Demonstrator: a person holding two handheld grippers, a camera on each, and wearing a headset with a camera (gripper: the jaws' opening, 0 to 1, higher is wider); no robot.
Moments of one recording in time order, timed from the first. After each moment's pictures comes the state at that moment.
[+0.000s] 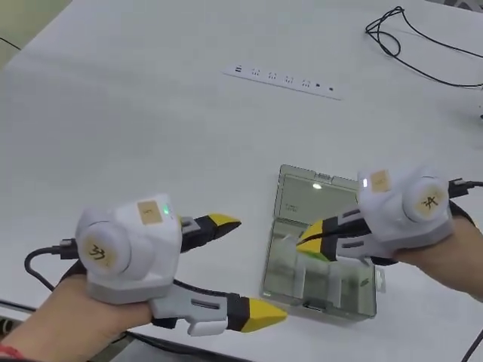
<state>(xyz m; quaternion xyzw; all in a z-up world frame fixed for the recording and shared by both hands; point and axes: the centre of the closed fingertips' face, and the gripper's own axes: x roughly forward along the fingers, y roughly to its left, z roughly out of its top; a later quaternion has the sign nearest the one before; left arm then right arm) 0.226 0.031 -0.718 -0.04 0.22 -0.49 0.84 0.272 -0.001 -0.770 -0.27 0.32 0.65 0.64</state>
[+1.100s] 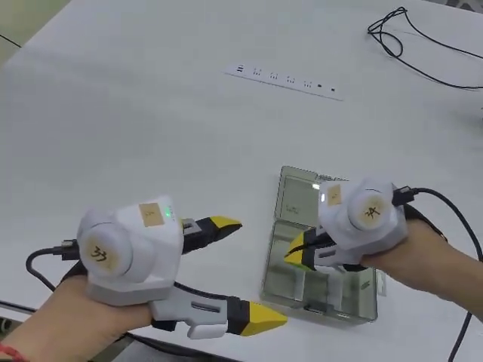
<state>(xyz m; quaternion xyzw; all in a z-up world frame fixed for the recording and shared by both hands) 0.227 0.031 -0.720 -0.04 0.22 -0.49 0.84 0.269 0.008 -0.812 -0.32 0.36 0.64 0.60</state>
